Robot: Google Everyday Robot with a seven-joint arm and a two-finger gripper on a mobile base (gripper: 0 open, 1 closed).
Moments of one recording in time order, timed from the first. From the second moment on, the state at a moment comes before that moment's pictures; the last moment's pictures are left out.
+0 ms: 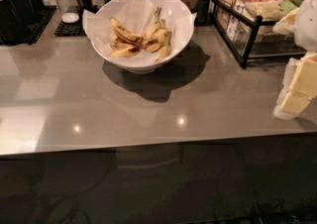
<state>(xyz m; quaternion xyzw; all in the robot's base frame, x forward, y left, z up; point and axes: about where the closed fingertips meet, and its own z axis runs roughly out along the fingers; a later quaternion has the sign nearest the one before) 0.438 -0.217 0.976 -0.60 0.78 -0.03 0.16</state>
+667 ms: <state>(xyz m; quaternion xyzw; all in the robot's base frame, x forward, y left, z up) 0.446 -0.205 0.978 -0.63 0.76 -0.02 0.17</state>
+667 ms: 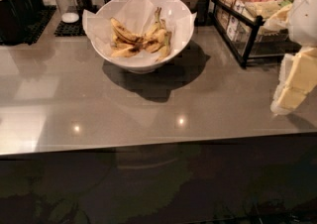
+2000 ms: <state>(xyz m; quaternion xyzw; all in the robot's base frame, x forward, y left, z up) 0.533 -0.046 0.946 -0.78 0.57 0.15 0.22</state>
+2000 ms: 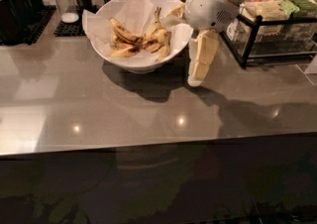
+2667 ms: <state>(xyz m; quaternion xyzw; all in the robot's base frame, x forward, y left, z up) 0.560 -0.036 0.944 -0.79 0.55 0.16 0.22</state>
